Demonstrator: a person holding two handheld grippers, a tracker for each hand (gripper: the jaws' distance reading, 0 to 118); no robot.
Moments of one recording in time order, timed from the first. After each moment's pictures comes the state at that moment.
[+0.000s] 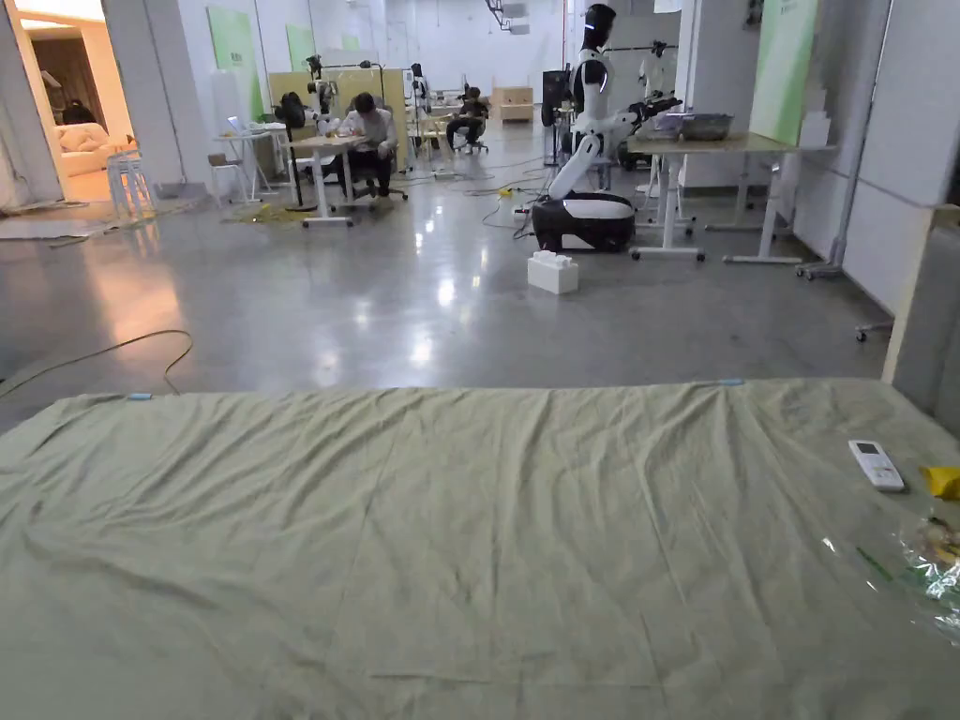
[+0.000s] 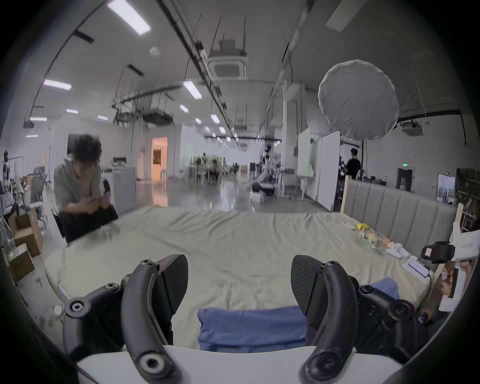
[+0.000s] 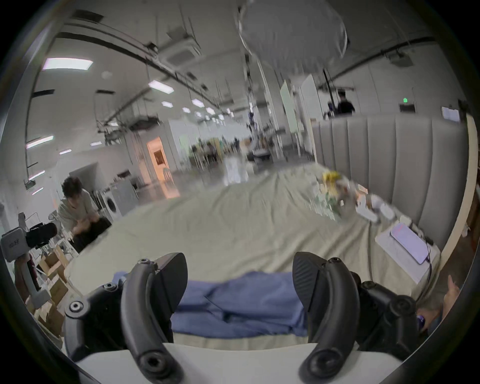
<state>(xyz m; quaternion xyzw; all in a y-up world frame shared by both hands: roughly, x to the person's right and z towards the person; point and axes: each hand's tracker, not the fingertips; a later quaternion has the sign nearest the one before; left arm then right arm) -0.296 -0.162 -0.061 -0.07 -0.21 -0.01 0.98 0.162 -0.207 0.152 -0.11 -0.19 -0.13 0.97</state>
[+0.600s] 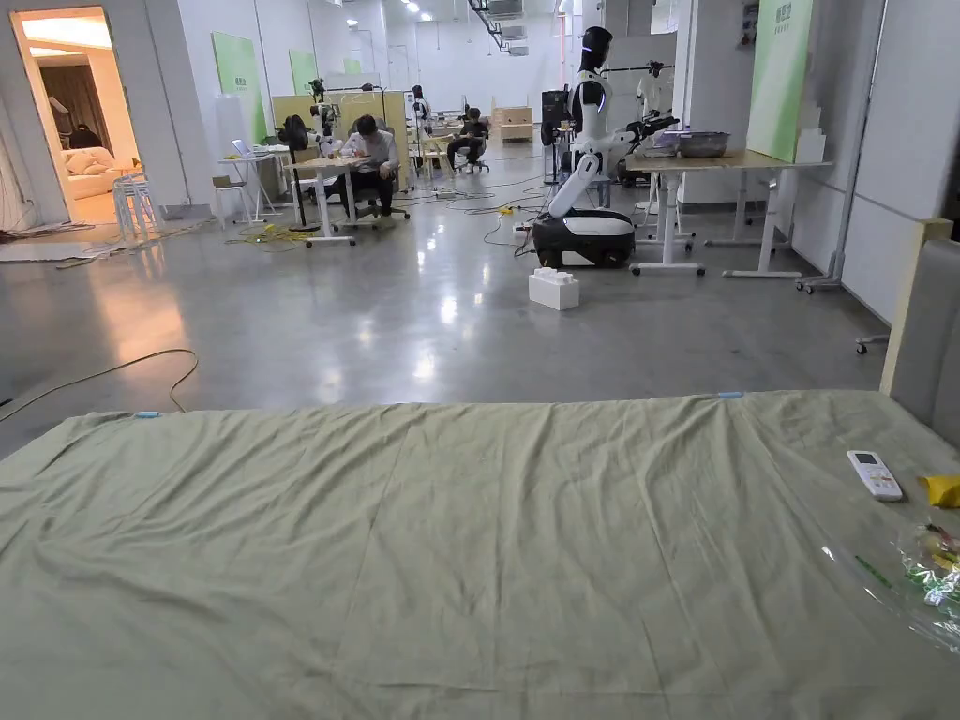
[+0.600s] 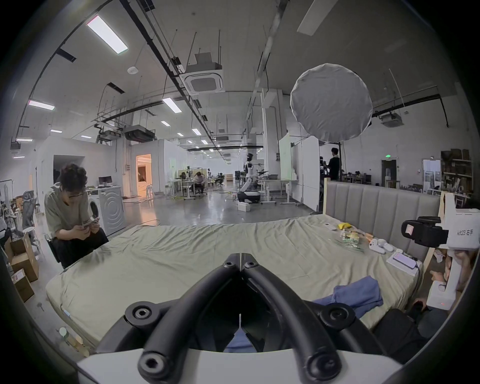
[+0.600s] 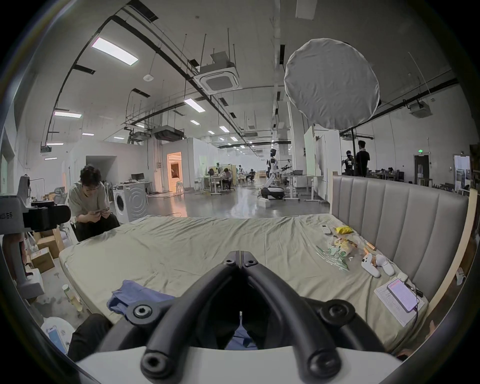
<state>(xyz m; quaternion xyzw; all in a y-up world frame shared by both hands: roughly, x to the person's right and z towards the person) -0.272 -0.128 -0.020 -0.05 -0.26 -0.05 0.96 0.088 -0.158 0.143 -0.05 -0.16 -0.01 0.99</state>
